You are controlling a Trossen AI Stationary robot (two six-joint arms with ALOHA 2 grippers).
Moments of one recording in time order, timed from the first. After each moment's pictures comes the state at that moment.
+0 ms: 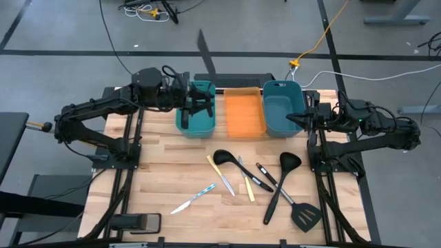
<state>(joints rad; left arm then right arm) 0.20 1.25 1.41 -0.24 0.14 -0.07 0.04 0.60 0.92 -0.43 0.22 -0.04</state>
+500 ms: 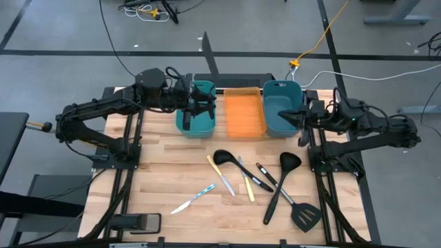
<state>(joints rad) 0.20 1.27 1.41 -0.23 0.15 -0.06 0.04 0.71 0.92 -0.21 0.22 -0.04</state>
